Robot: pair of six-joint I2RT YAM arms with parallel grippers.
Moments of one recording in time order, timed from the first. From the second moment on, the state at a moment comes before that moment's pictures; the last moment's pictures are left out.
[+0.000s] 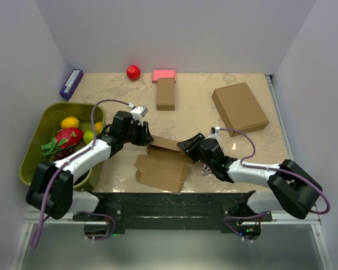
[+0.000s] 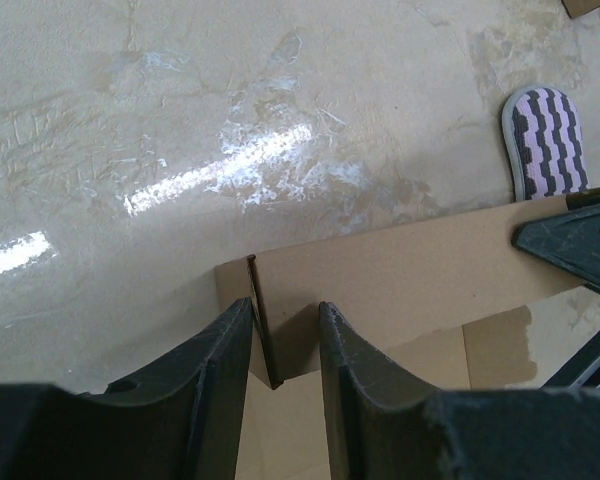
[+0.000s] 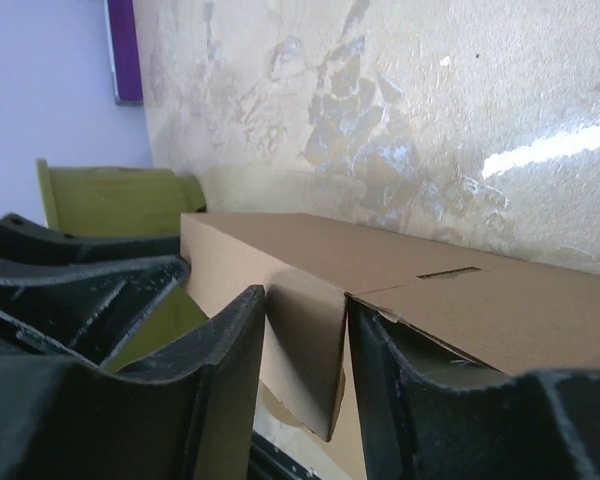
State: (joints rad) left arm -0.44 1.33 0.75 -0.09 0.28 -0.29; right arm 0.78 1.33 0.43 0.46 0.21 1.32
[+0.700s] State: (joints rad) left arm -0.45 1.32 0.75 -0.10 0.26 -0.29; right arm 0.74 1.47 0.38 0.78 0.22 1.53
